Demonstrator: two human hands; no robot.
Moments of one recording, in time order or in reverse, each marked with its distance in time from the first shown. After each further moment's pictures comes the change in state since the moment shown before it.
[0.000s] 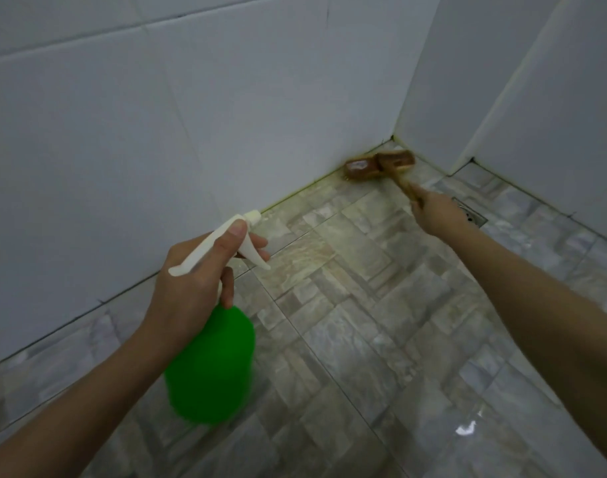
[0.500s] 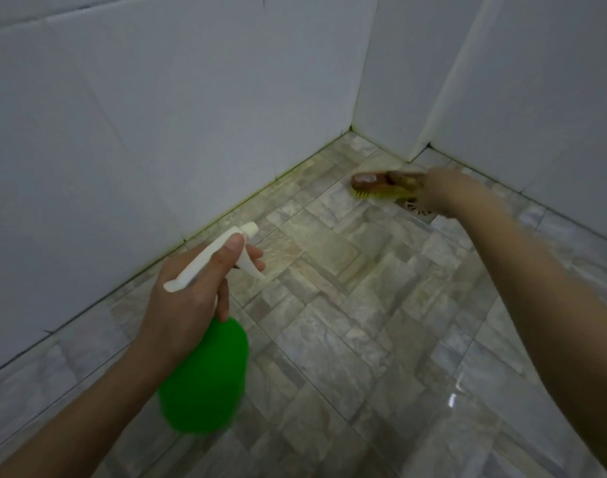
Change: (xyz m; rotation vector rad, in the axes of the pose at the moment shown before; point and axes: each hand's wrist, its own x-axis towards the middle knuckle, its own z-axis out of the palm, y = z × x) left_hand 0.008 -0.010 0.037 -0.010 -0.131 0.022; right_hand -0.047 0.004 -0.076 -0.166 -0.204 0.296
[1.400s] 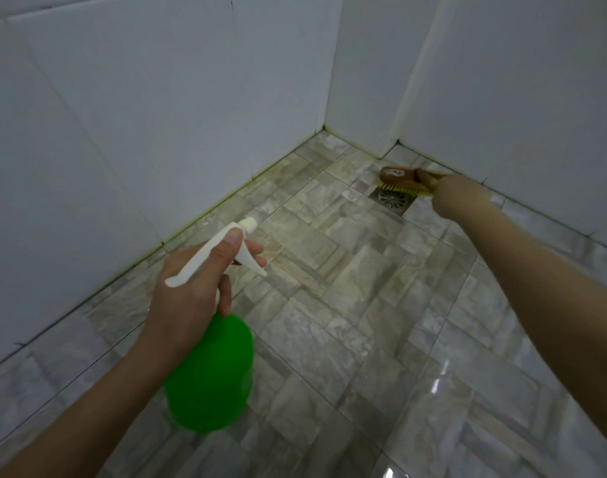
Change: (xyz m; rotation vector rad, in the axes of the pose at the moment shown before) left_hand -0.001 0.007 0.018 -0.111 -0.069 0.022; right_hand -0.010 0.056 0.018 -0.066 0.100 0.187
